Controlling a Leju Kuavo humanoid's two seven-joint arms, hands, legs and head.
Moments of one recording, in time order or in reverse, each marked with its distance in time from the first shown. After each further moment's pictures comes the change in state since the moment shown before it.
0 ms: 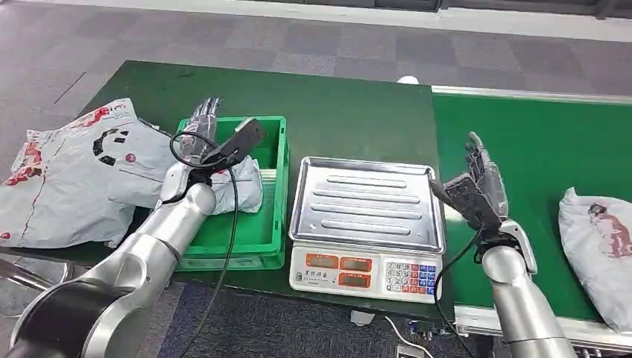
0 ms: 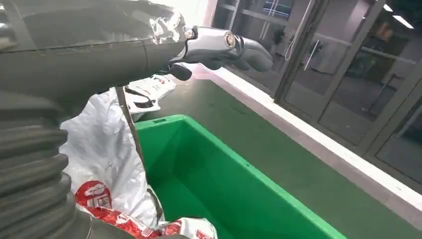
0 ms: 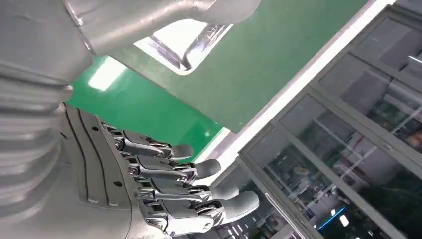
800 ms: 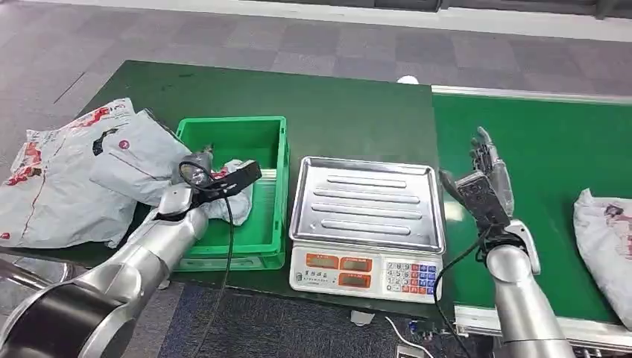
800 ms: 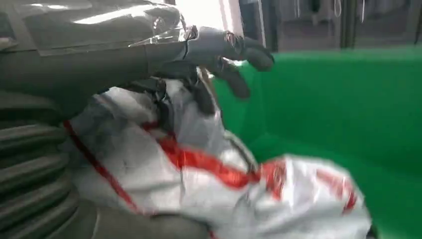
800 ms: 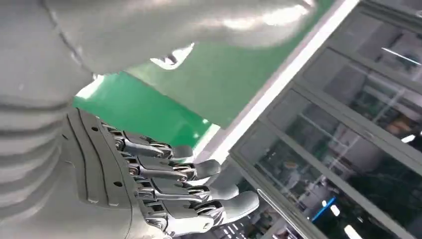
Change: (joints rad) left arm 0.026 0.084 -0.211 0.107 -0.101 -0.123 0.260; right arm 0.008 0.022 -0.048 -0.026 -0.032 0.018 -0.041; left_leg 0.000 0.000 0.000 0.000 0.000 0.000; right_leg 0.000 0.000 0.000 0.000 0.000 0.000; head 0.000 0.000
